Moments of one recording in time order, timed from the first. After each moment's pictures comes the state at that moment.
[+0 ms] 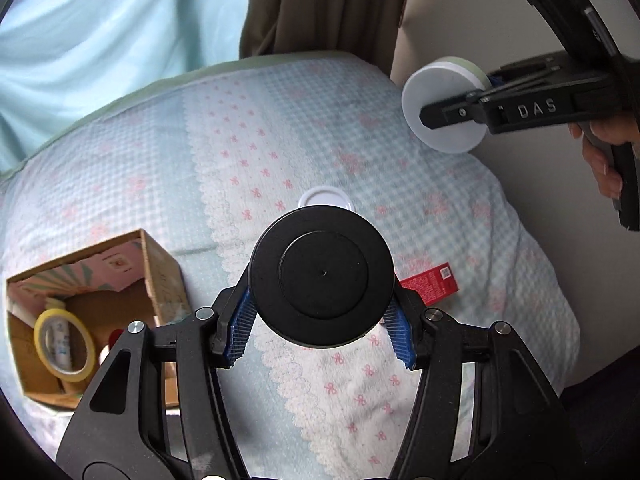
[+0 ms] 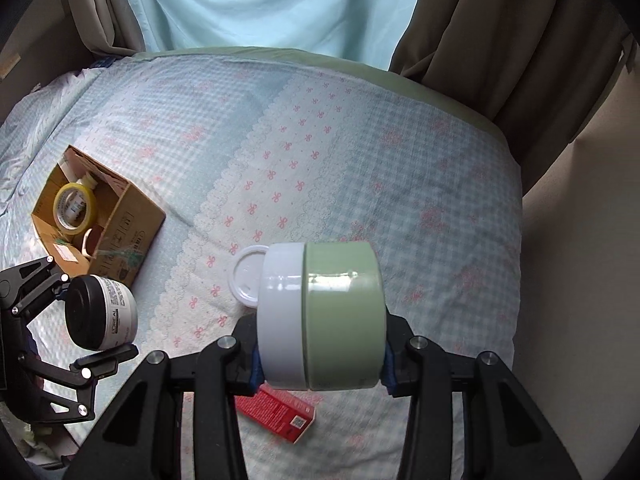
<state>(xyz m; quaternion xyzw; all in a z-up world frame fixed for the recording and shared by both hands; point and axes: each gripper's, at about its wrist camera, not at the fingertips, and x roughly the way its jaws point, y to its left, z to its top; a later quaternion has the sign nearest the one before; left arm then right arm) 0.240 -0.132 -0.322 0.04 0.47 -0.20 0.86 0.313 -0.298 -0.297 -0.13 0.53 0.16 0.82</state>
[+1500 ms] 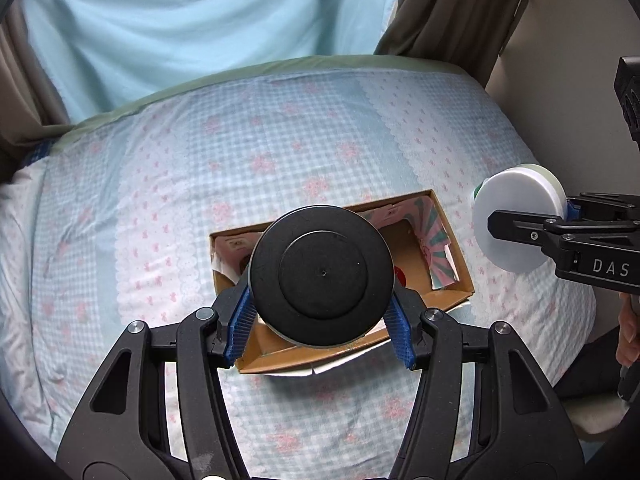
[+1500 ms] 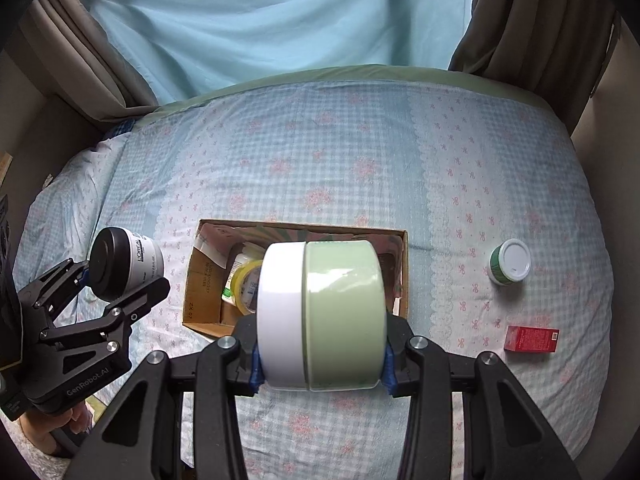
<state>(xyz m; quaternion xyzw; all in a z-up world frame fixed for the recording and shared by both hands) 0.269 0.191 -0.256 0.03 0.53 -0.13 0.84 0.272 0.006 -0.255 0.04 0.58 0.10 0.81</state>
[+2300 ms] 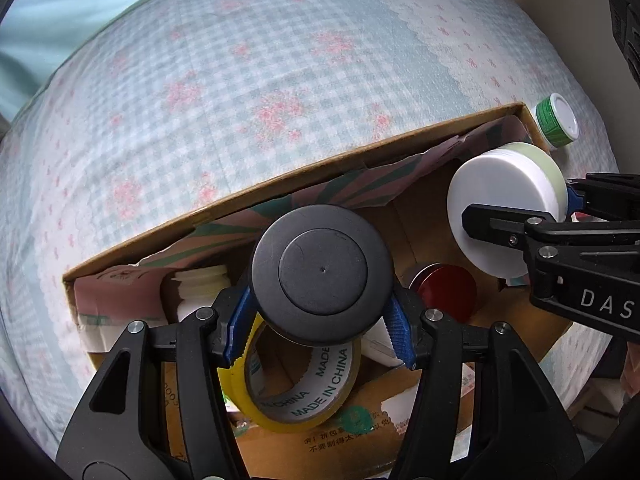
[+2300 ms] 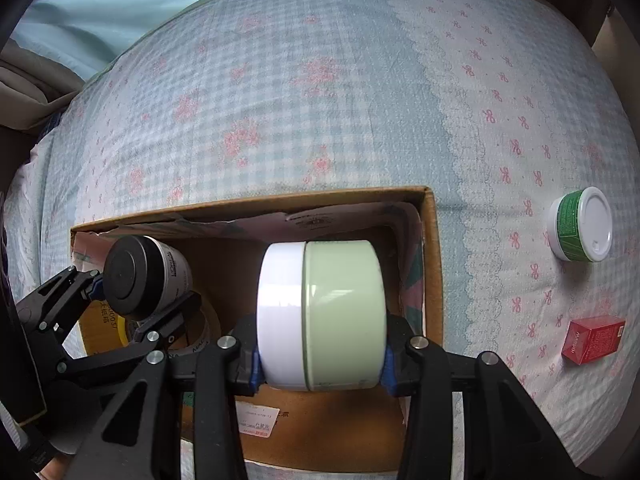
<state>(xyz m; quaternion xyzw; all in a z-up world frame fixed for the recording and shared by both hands) 0.358 0.133 -0.444 0.10 0.63 -0.16 0.75 0.352 -0.007 -0.433 0.08 0.67 0.05 0.74</state>
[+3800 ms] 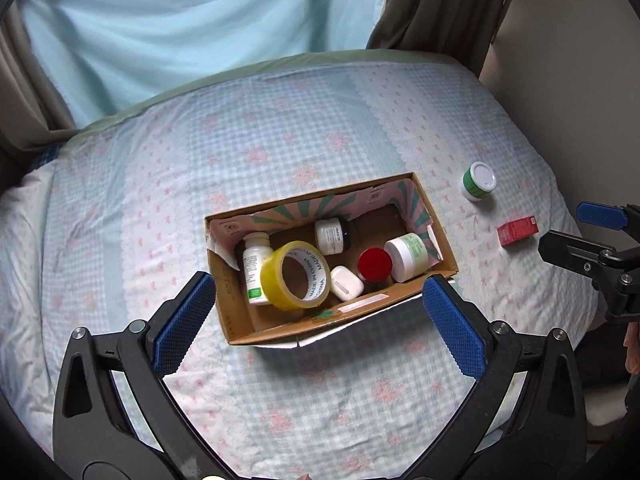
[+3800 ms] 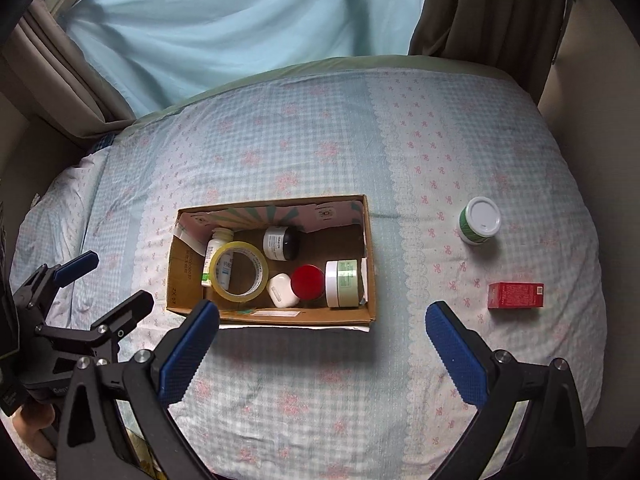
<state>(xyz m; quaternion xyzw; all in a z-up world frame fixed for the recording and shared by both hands) 0.227 0.167 -0.230 0.05 0.52 -0.13 0.84 0.206 -0.039 -0.229 0.05 0.56 0.03 0.83</state>
